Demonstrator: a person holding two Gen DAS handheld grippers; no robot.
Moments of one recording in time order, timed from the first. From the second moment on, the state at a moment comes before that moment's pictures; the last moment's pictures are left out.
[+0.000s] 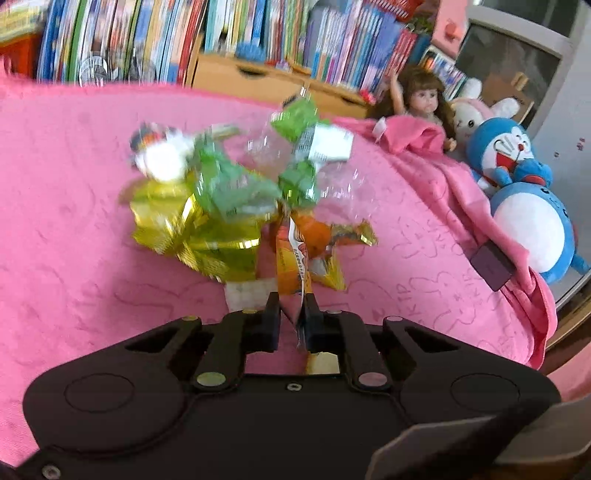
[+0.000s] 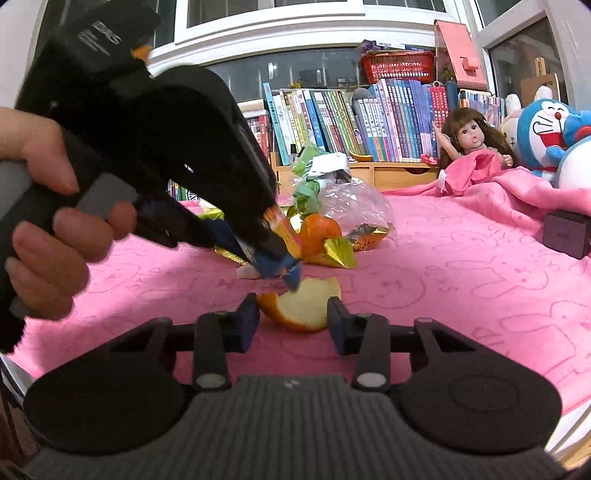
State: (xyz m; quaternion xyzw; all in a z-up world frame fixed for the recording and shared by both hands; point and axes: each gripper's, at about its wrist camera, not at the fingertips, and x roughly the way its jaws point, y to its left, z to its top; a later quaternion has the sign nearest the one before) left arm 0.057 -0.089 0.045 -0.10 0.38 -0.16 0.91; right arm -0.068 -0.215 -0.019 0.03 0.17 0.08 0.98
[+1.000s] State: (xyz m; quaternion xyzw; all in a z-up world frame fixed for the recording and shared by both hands) left arm -0.007 -0.023 0.034 -0.01 0.31 -0.06 0.95; right arm -0.043 -0.205 -0.012 0.01 0.19 0.06 0.98
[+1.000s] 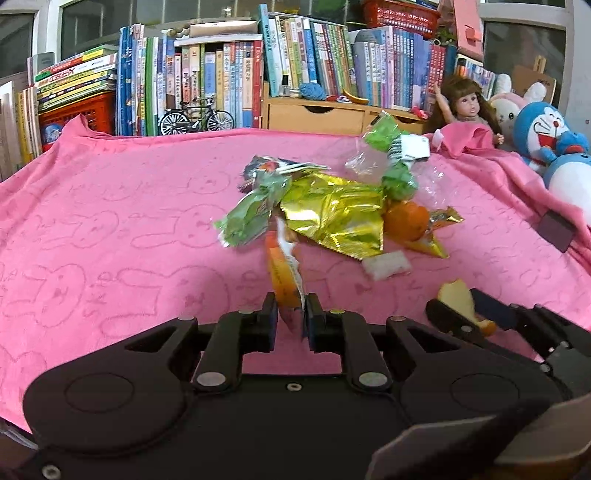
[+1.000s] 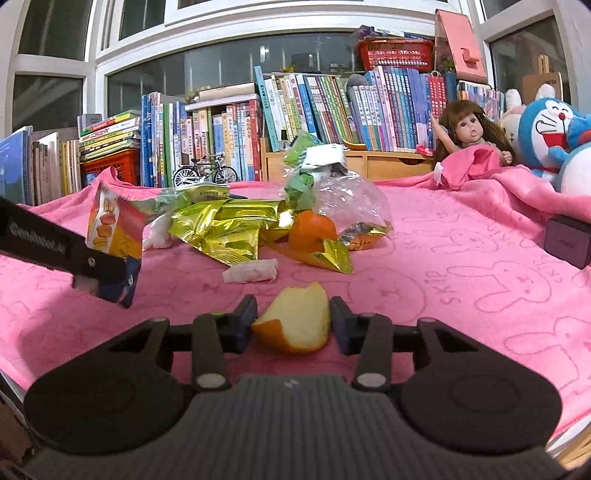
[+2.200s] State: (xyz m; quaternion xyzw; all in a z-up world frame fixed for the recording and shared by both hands) left arm -0.002 -0.005 0.029 -0.09 0.27 -0.01 0.96; right arm -0.060 -0.194 0.000 0.02 0.17 0.08 0.98
